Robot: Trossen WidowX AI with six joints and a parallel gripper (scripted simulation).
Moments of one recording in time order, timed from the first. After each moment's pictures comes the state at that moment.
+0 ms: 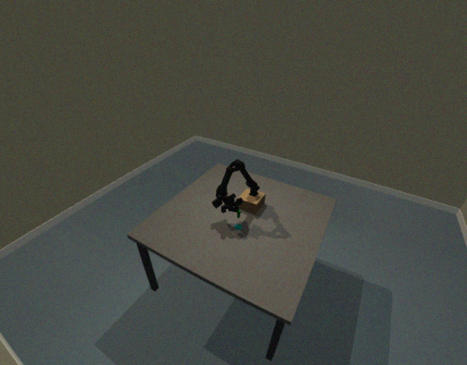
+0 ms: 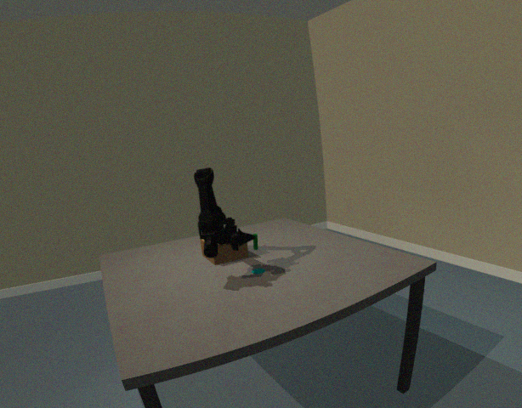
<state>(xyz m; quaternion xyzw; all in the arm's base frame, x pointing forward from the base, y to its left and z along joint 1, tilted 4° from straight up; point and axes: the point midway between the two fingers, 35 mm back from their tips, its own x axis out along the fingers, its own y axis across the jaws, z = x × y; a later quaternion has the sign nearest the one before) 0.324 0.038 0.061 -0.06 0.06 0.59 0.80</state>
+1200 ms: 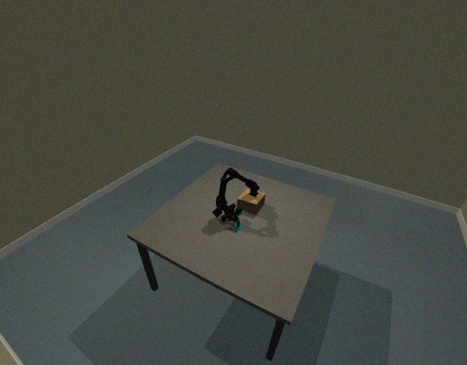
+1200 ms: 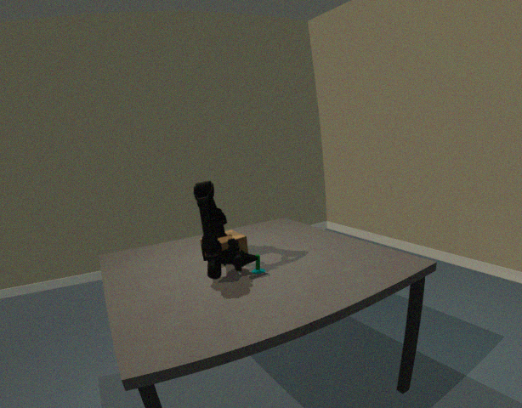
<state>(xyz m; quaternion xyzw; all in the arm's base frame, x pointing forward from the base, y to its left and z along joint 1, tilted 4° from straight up) 0.325 0.032 -0.033 -0.08 0.06 0.60 0.79</state>
